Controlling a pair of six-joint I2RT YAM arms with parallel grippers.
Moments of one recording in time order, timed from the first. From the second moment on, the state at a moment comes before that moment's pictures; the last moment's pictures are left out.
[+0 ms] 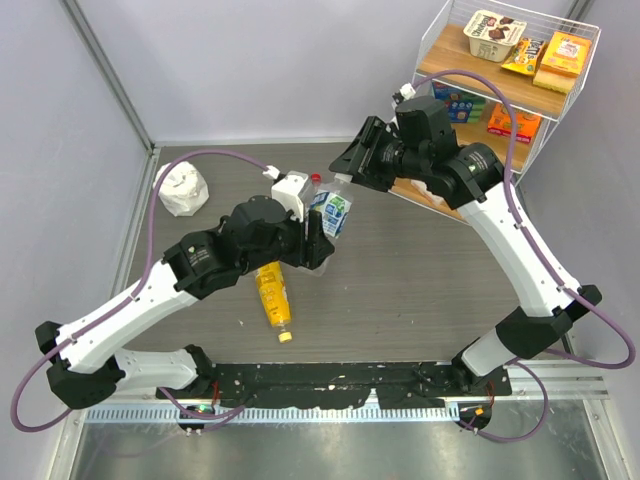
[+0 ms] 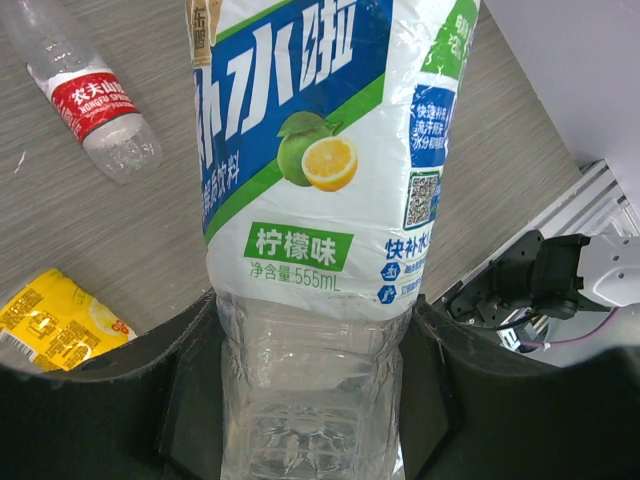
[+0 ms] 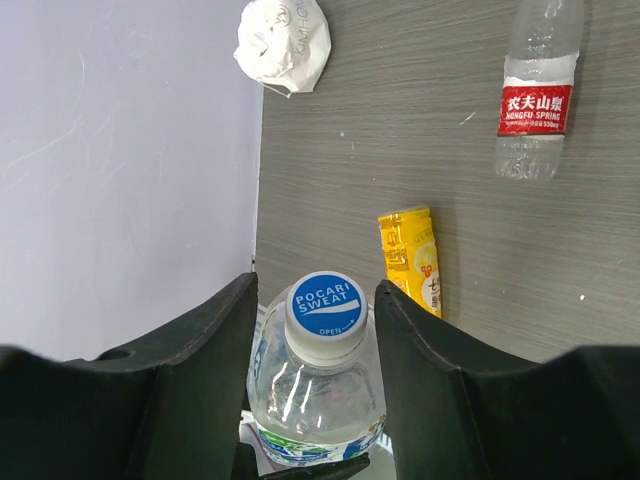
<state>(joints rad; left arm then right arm) -1.00 1.16 1.37 -0.70 -0.18 -0.49 0.62 1.53 1.97 -0.94 -0.12 0.89</state>
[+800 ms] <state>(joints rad) -1.02 1.14 1.37 -0.70 -0.23 -0.50 0.61 1.46 1.83 -0.76 -0.19 0.84</state>
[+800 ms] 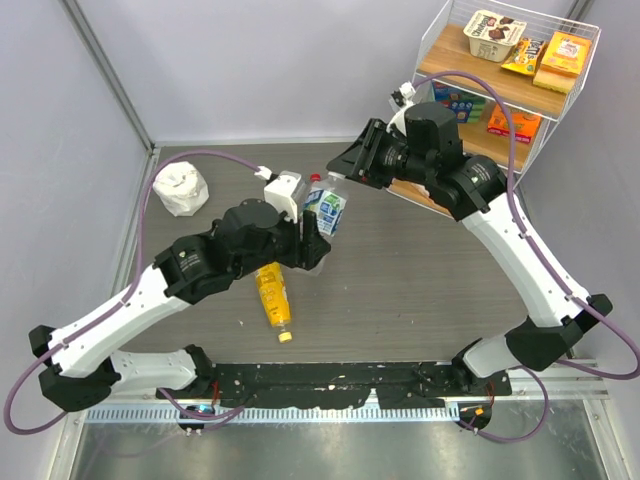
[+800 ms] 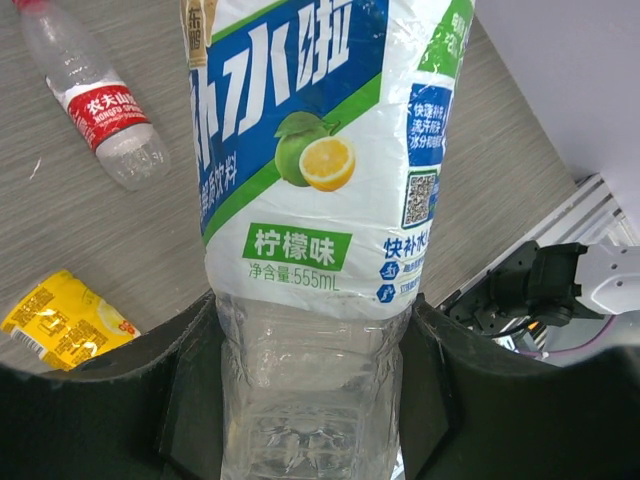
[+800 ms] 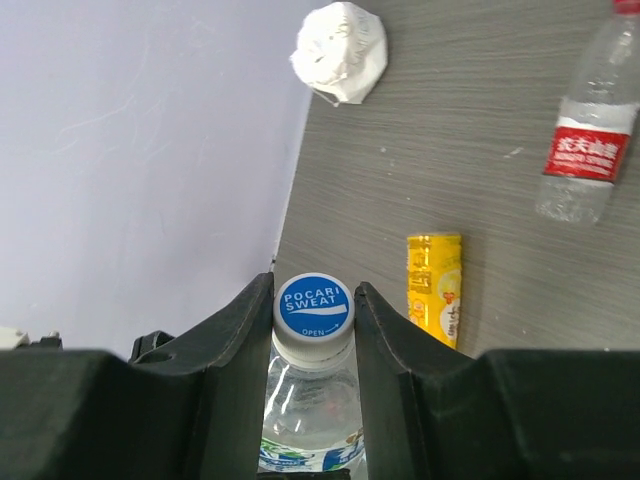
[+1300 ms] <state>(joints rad) -1.02 1.08 1.41 -0.68 -0.10 -0.55 0.51 1.32 1.56 -0.29 -0.57 0.90</state>
